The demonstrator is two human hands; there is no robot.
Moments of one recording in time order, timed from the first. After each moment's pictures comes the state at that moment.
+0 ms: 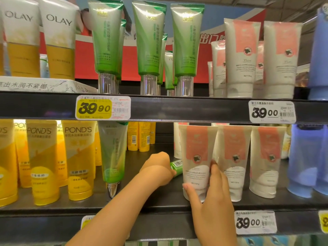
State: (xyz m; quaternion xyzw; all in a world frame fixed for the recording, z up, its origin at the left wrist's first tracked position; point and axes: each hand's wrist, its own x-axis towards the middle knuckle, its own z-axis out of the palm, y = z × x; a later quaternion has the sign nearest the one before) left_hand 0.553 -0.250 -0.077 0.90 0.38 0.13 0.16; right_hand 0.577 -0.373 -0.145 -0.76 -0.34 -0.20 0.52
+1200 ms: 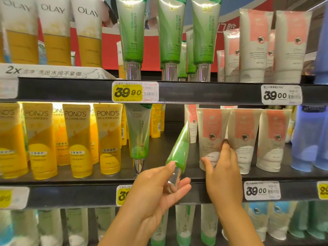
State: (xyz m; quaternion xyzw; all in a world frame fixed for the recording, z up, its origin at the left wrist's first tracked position) left_hand 0.430 -0.304 -0.114 0.42 0.19 0.29 0.84; right_hand 0.570 -0.367 -0.141 -0.79 -0.30 -0.24 0.47
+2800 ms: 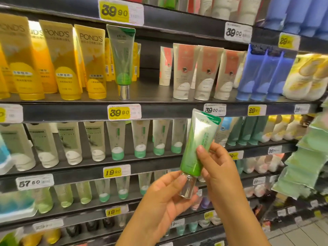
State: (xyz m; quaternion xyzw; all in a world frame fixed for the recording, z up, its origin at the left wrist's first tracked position) left_hand 0.349 -0.413 -0.250 0.38 0.09 0.12 0.91; right_hand 0.434 -0.502 -0.209 -0.57 -0.21 0.12 0.79
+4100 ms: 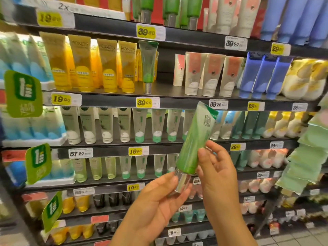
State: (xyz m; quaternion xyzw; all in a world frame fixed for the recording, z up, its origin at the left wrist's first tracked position) left_hand 0.235 -0.454 -0.246 0.31 0.06 0.13 0.94; right_hand 0.324 -0.540 -0.215 -0.49 -0.25 0.08 0.83
